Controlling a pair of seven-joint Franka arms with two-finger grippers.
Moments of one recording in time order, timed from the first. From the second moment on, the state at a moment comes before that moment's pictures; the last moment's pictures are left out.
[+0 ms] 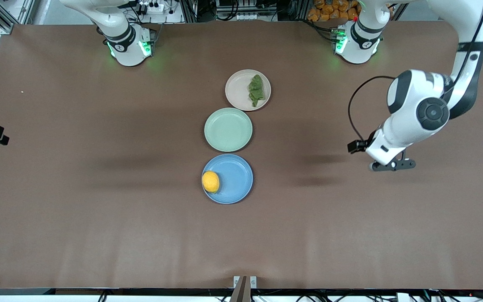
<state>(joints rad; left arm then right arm) 0.01 0.17 -0.20 -2.04 0.02 2.09 -0.25 0.02 0.19 -0.20 -1.35 0.04 1.56 -0.14</state>
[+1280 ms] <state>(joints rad) 0.00 -0.06 -0.18 -1.75 -0.02 1.78 -0.16 0.01 0.03 -0.11 -1.51 0.04 1.51 -0.14</state>
